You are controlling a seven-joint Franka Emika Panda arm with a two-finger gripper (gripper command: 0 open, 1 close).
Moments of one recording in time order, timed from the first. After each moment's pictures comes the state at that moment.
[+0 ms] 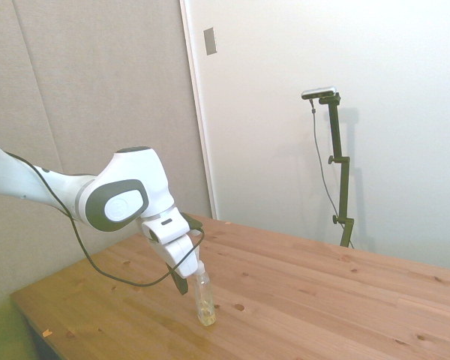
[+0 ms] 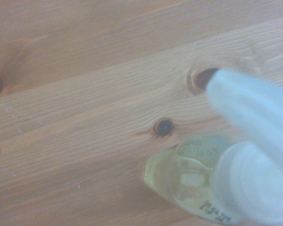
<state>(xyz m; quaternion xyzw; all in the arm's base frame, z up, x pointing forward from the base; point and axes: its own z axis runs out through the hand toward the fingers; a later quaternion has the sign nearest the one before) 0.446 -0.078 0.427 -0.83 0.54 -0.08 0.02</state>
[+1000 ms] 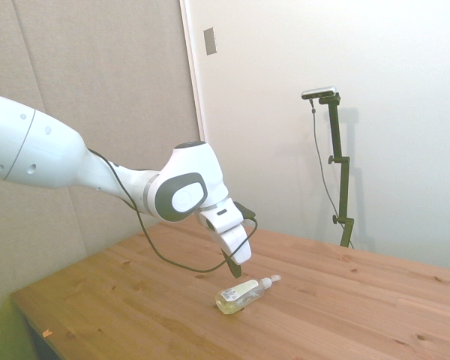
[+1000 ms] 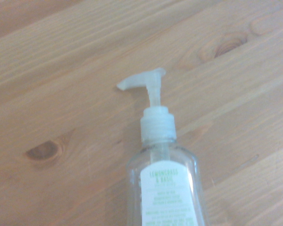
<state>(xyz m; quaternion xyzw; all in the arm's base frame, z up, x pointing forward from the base) 0.559 -0.147 0.424 -0.78 0.61 -0.12 0.03</state>
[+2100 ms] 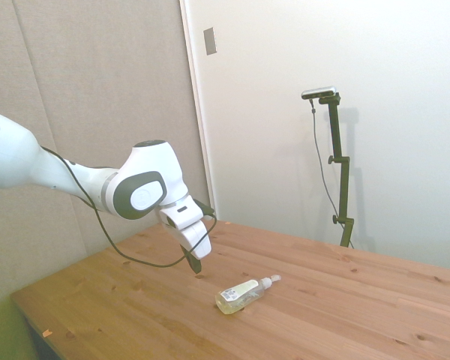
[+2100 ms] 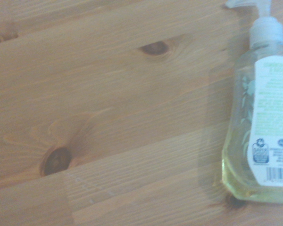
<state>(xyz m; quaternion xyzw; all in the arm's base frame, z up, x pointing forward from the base) 0.502 -0.040 0.432 -0.84 0.53 -0.10 0.05</state>
